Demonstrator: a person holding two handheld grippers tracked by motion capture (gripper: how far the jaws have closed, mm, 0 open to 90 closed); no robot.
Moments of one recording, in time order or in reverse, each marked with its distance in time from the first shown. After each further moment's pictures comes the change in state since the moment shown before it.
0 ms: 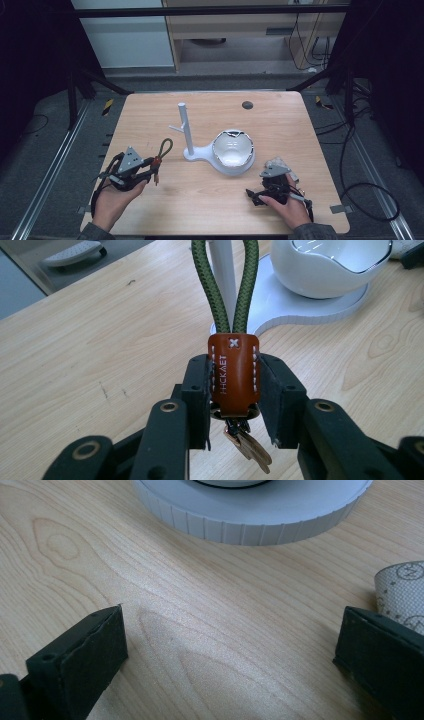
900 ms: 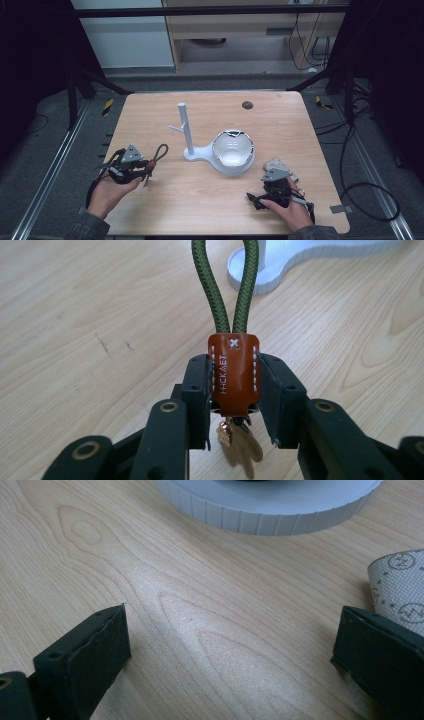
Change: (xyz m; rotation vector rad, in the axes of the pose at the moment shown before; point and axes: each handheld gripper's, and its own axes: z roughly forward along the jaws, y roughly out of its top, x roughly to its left) left arm 0.033 -0.020 0.025 0.174 -0.044 -0.006; right arm 0.005 -0.007 -0.007 -0.004 0.026 -0.018
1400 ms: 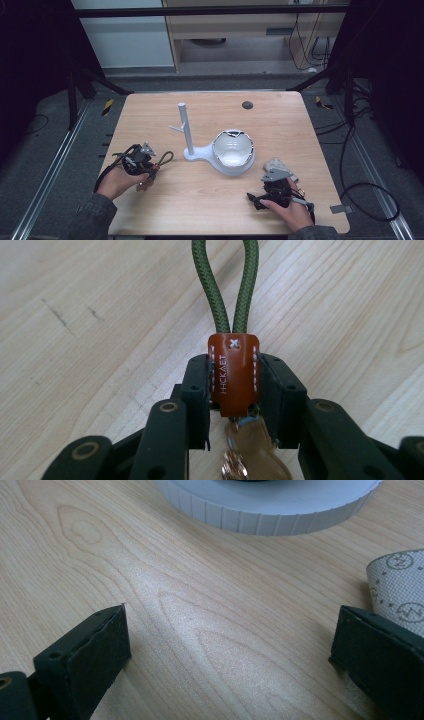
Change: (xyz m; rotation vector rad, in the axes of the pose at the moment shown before) left arm 0.018 0.009 0.049 0.271 -0.083 0.073; right arm 0.000 0.000 0.000 -0.003 -0.001 -0.005
